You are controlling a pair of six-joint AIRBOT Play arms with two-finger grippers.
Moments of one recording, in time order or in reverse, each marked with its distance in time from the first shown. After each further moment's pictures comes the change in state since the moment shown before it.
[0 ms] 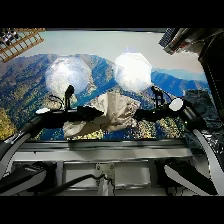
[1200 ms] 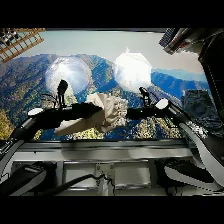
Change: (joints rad) left arm 0.006 0.128 0.004 -0.057 0.047 -0.029; right arm 0.111 -0.169 0.002 0.287 -0.189 -0.185
